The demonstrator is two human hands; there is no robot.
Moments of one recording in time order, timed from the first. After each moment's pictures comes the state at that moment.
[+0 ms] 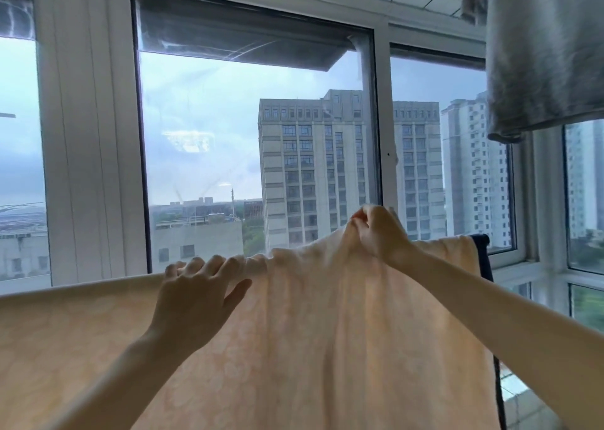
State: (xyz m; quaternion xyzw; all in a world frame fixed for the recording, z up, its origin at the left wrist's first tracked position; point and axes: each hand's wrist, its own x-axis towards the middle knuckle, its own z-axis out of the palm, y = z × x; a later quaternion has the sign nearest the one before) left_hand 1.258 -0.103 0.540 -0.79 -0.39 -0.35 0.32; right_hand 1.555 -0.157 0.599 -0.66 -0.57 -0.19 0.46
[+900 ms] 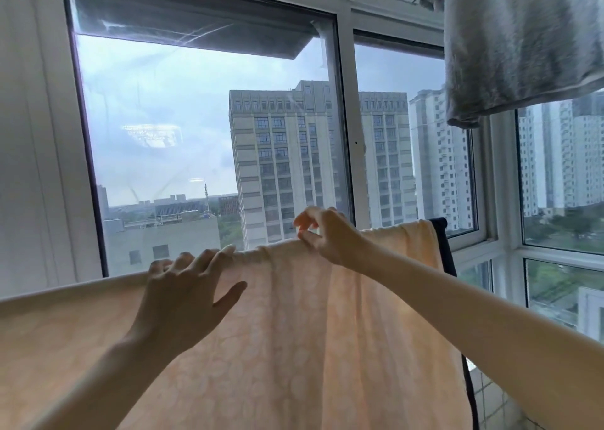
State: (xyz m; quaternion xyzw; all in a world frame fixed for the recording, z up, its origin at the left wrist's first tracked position) left_hand 1.297 -0.114 0.544 -0.81 -0.38 -0.30 0.33; right_hand 1.542 -0.171 0.585 -0.58 -0.69 -0.14 0.40
